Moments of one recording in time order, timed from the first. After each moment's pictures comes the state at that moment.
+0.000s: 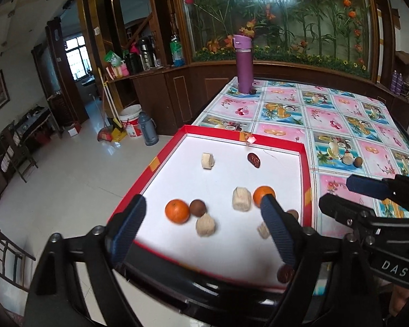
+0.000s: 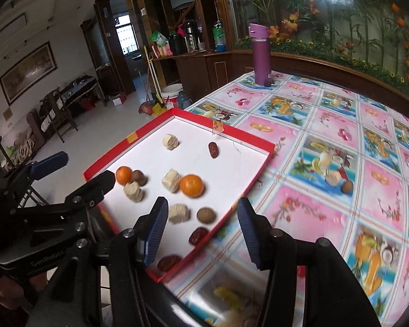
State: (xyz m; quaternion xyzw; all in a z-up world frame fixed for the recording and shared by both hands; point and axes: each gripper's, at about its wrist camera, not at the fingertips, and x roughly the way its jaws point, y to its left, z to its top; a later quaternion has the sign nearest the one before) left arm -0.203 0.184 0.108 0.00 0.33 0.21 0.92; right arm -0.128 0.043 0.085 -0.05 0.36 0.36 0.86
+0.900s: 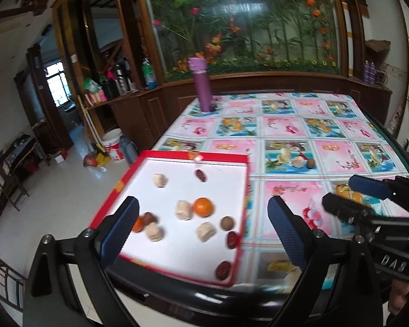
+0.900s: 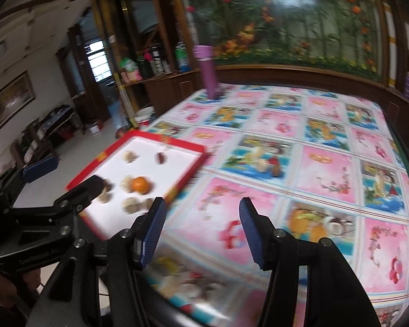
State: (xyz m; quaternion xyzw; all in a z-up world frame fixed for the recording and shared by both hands) left arm -0.193 0.095 0.129 0.05 0.31 0.15 0.94; right arm -0.125 -0.065 0.093 0.00 0.33 0.28 0.90
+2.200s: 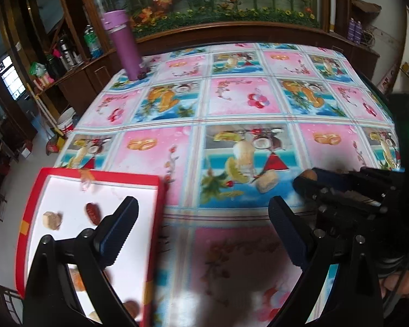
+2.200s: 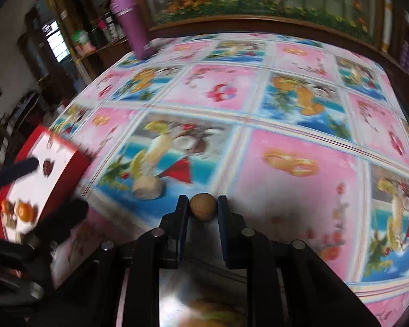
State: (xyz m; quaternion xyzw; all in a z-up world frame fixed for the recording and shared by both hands) left arm -0.002 0.040 0.059 0.05 0.44 0.06 0.89; right arm 0.055 -0.098 0.015 0.00 0.45 0.21 0.87
